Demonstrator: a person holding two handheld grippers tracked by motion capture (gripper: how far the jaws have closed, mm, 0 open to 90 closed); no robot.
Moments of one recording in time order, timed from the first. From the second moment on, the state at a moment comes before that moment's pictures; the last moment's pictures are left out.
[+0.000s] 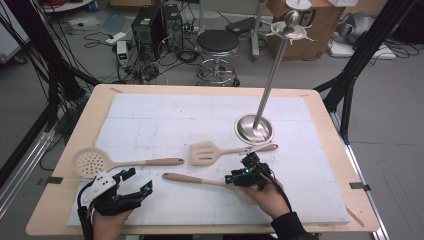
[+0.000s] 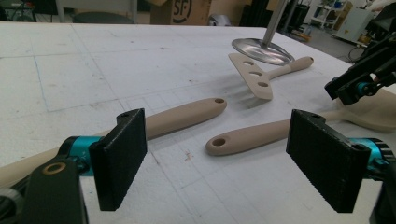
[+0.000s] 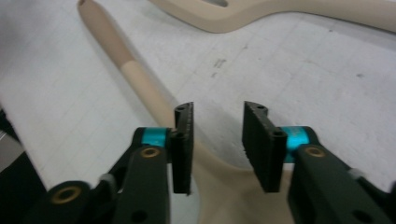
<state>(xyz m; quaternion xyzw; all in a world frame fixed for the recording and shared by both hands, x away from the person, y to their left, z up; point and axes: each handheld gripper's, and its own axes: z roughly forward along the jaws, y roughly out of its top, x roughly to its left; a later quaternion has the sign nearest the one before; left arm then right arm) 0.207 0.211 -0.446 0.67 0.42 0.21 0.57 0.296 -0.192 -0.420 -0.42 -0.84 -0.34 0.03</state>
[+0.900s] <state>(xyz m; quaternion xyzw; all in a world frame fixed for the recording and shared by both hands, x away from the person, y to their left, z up) 0.209 0.206 -0.445 0.68 0.42 0.20 0.57 0.293 -0.142 -0.424 -0.31 -0.91 -0.28 0.03</state>
